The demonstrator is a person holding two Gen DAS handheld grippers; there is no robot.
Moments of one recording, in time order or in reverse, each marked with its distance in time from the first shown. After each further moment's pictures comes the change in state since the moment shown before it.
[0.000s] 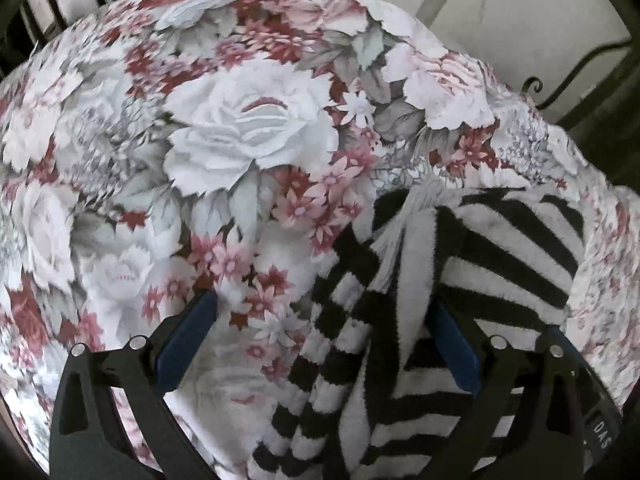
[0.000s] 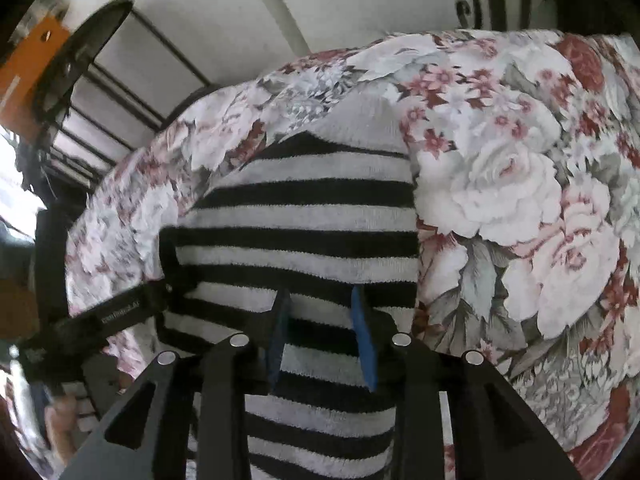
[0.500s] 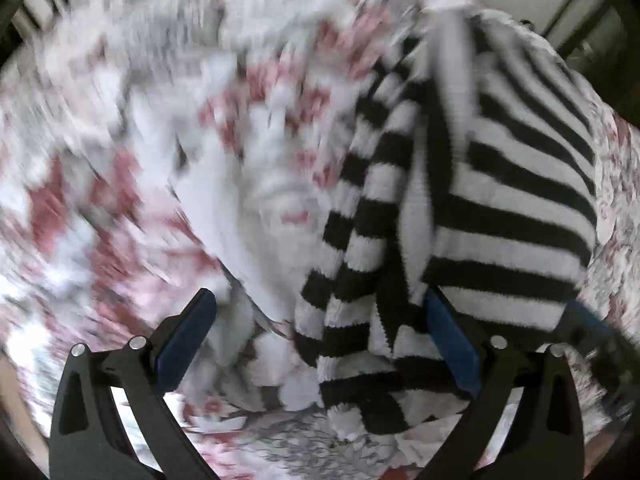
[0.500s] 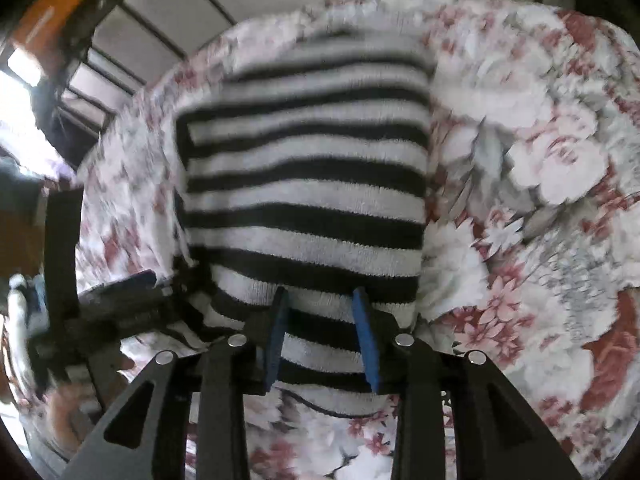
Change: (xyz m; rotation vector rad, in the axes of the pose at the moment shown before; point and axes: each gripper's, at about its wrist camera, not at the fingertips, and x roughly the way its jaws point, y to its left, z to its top) left arm -0.015 0.042 -0.102 0.039 0.121 0.020; right arm -0.012 0.009 -0.077 -0.126 0.151 -0.012
